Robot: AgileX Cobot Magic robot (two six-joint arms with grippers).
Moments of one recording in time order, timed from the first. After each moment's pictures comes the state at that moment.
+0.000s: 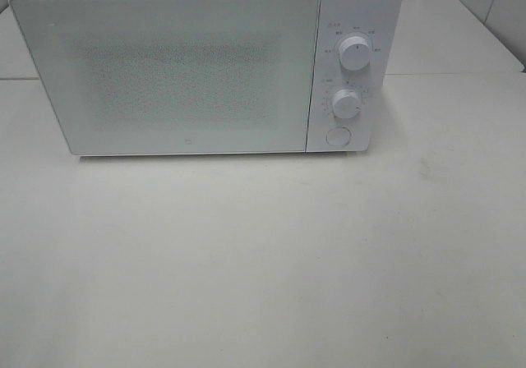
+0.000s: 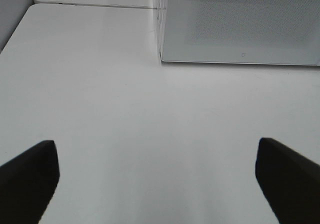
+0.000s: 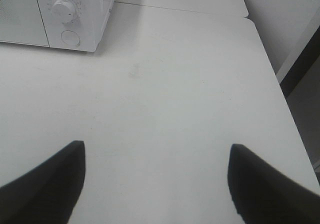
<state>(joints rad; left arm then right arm) 0.05 0.00 -0.52 -0.14 1.09 0.07 0.04 0.00 -0.50 -0.07 1.00 0.04</state>
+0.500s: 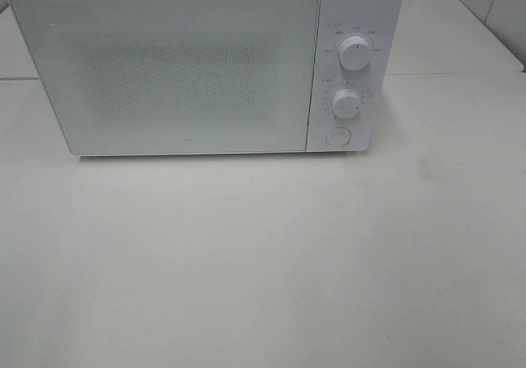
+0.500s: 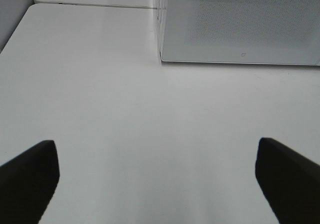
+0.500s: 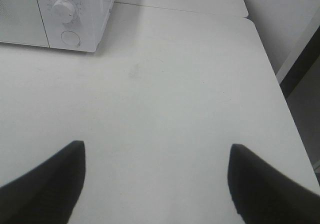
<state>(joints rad) 0.05 0.00 -0.52 -0.14 1.09 0.07 0.04 0.00 -0.50 -0.07 1.00 0.04</state>
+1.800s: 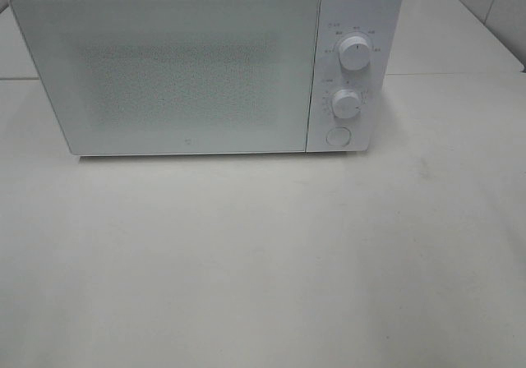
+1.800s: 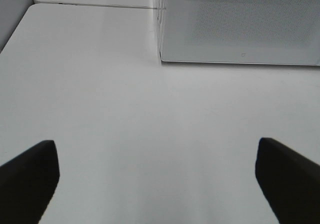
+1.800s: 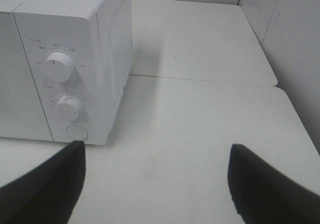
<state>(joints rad) 0.05 0.00 -0.52 -0.14 1.09 0.07 0.04 0.62 -0.41 0.01 0.15 0.04</state>
